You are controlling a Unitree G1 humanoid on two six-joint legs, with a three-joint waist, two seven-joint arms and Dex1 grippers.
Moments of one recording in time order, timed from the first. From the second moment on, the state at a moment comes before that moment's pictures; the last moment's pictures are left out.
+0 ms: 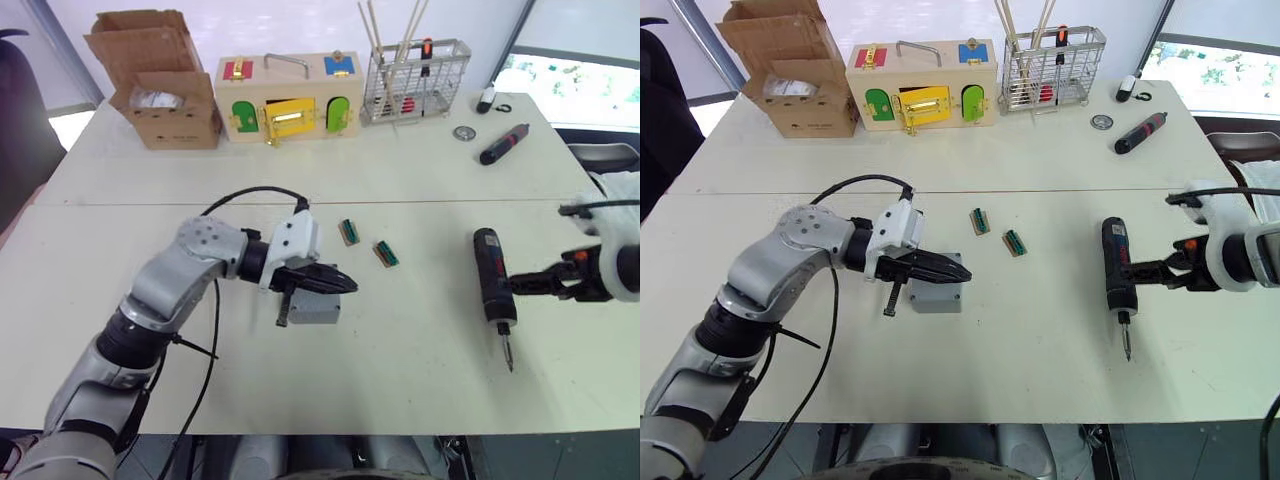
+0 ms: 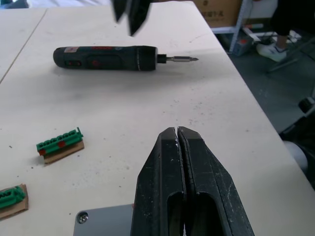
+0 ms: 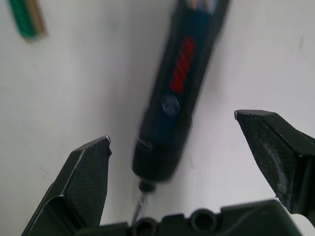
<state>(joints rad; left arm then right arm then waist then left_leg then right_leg) -0.60 0.57 -0.32 -0.28 -0.43 0.54 -1.18 -0.47 -1.27 -0.09 -0.13 0.75 1.61 0.72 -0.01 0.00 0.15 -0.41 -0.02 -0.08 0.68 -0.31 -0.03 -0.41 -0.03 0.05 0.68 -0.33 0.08</state>
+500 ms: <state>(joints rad) -0.44 0.55 -0.34 -0.49 -0.42 0.62 -0.99 -0.71 -1.17 0.23 0.20 0.84 1.61 0.58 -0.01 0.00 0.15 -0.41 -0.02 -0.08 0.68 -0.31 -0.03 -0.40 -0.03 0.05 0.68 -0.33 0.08</state>
